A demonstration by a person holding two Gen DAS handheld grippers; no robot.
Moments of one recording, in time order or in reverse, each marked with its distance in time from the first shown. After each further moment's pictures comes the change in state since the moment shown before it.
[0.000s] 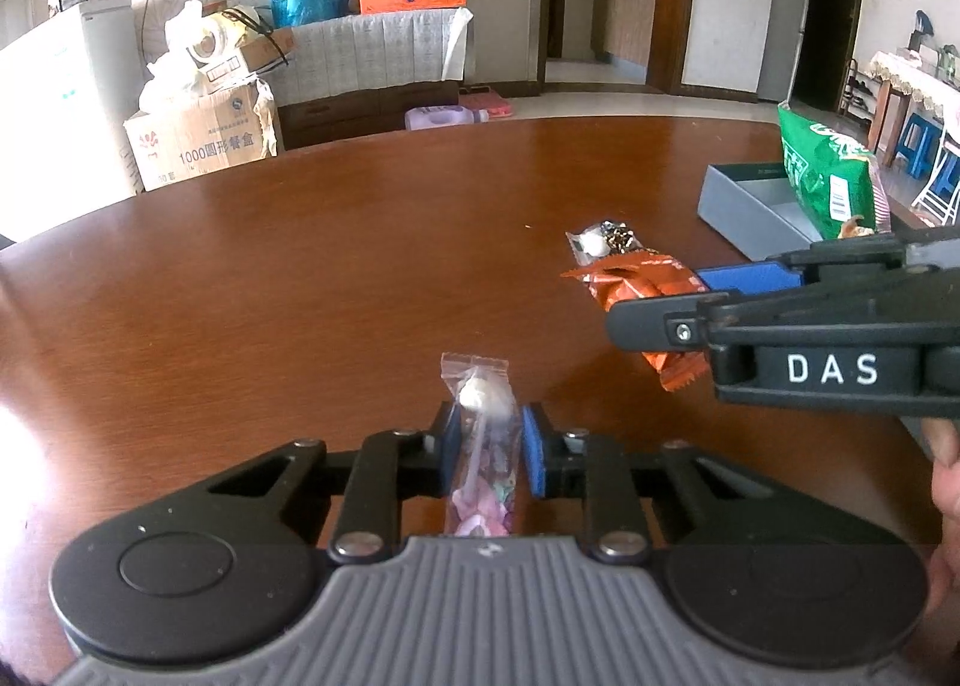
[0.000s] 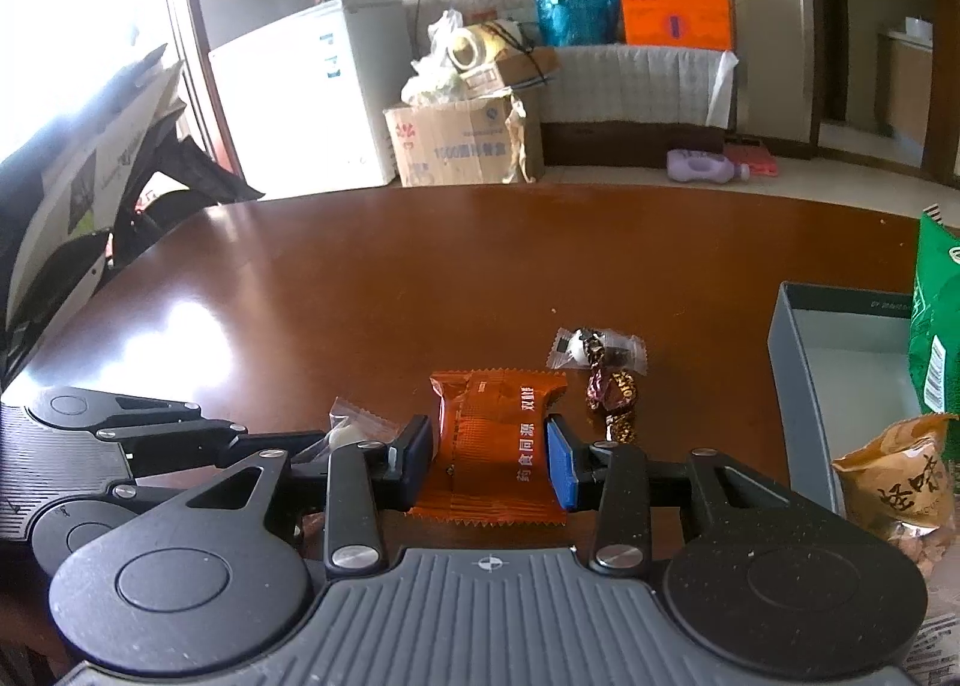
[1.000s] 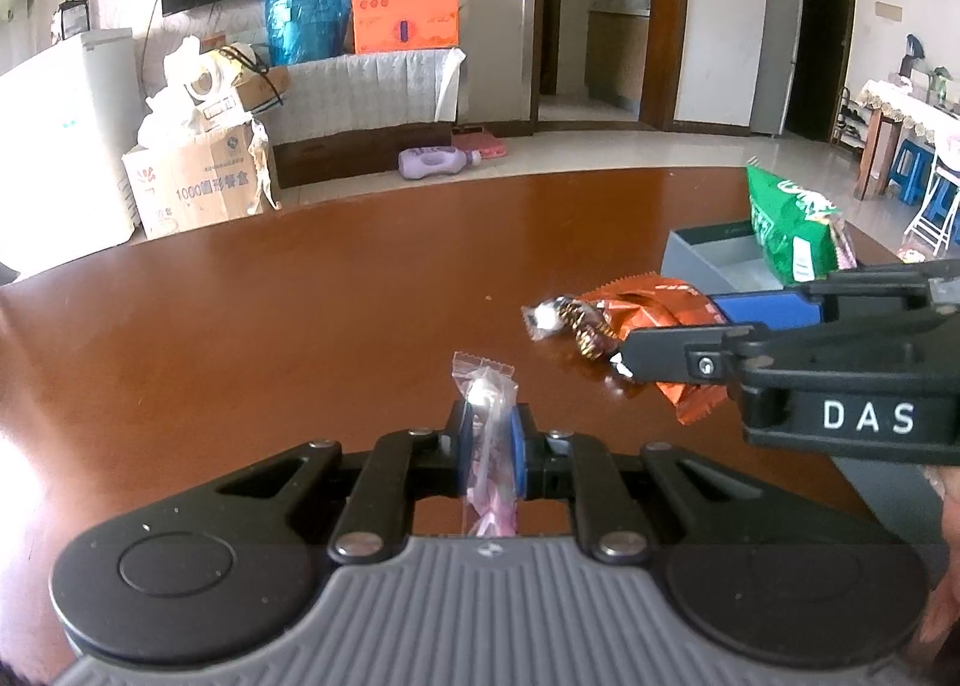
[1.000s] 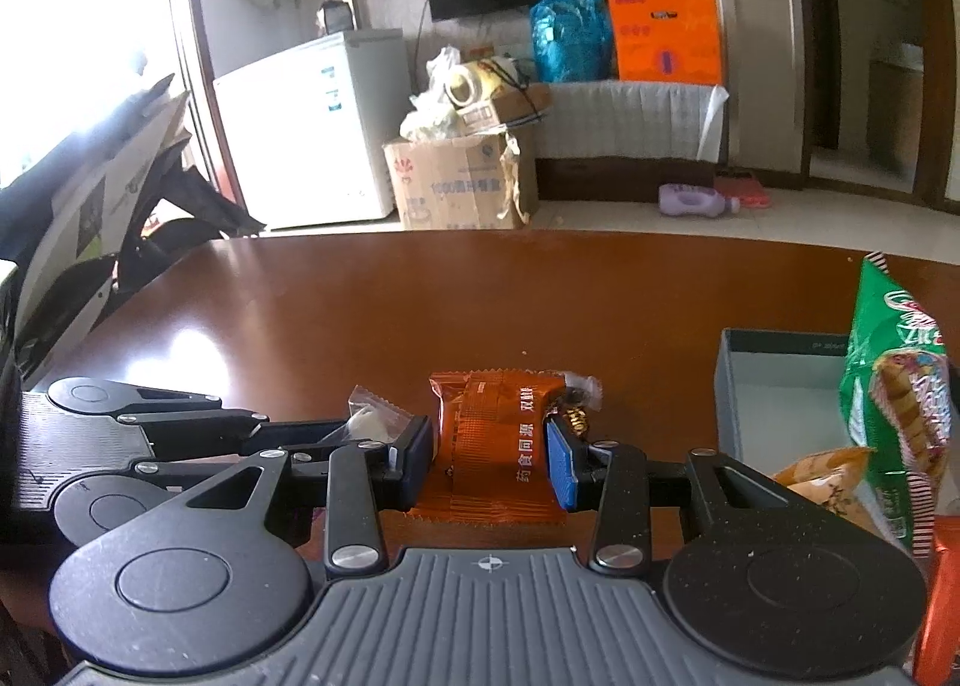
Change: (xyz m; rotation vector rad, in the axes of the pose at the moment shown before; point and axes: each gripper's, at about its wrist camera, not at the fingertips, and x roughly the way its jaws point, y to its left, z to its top) left arm -0.020 -0.027 0.020 0.002 -0.087 -0.007; right arm -0.044 -0.010 0.003 -0.006 -0.070 -0.008
